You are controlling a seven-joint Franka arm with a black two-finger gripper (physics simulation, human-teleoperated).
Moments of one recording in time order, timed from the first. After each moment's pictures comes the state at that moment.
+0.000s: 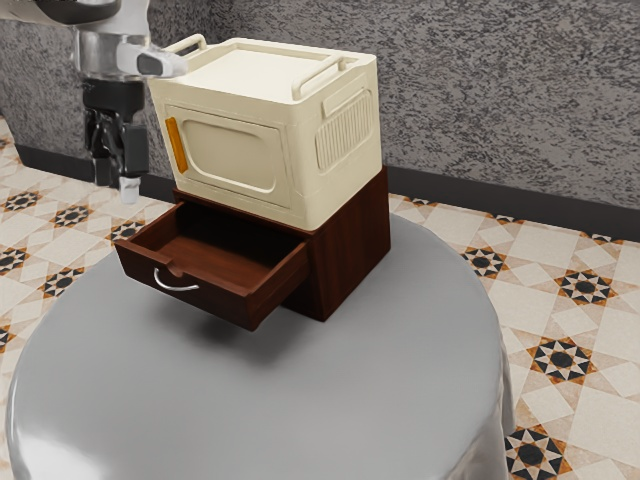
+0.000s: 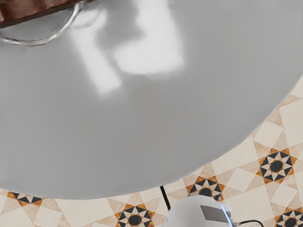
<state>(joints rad) 0.05 -0.06 -0.06 -1.54 0.03 1.14 0.39</state>
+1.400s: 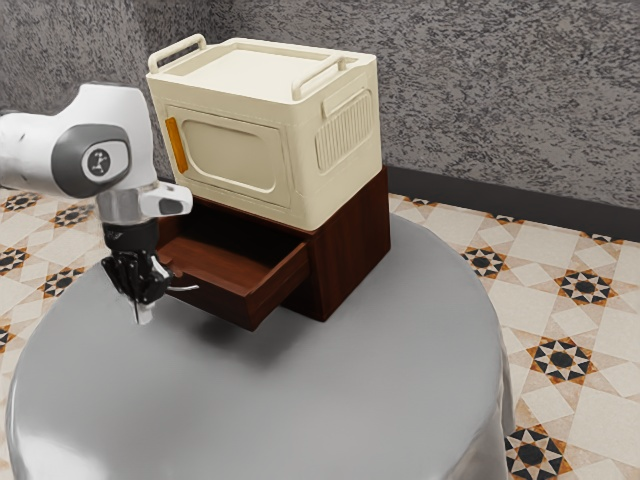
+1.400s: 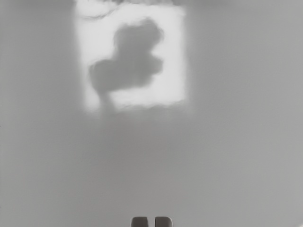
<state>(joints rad) 0.18 -0.24 -0.14 -2.23 -0.07 1.73 0.12</state>
